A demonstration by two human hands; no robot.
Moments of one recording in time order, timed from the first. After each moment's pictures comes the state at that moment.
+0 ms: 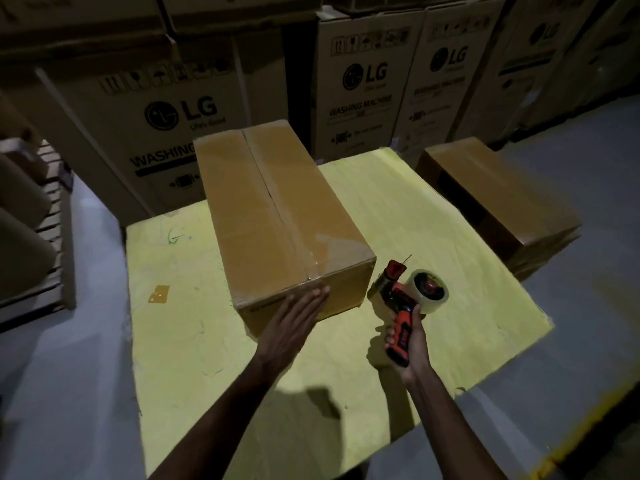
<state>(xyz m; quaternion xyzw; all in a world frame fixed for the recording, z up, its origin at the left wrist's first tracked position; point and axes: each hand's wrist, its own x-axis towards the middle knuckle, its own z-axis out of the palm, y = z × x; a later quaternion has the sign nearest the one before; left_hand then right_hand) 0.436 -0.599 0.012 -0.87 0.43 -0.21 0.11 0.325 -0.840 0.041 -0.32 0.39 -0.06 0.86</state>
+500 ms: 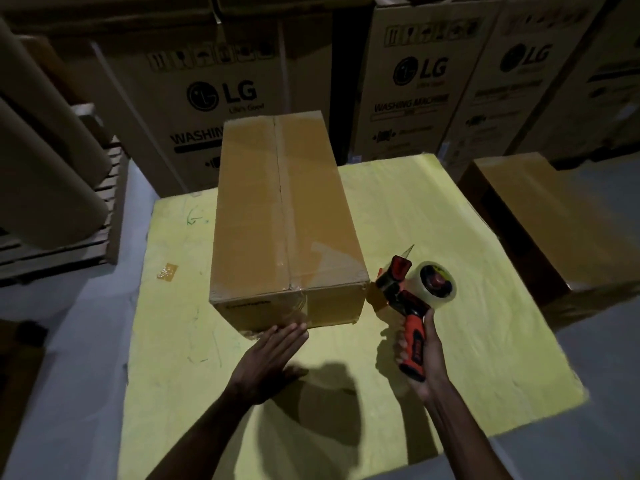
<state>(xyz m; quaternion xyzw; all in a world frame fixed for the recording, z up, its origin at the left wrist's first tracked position) 0.411 -0.583 -0.051 -0.93 0.37 0.02 0.01 0.357 -0.912 0.054 -0.37 0.30 0.05 0.88</state>
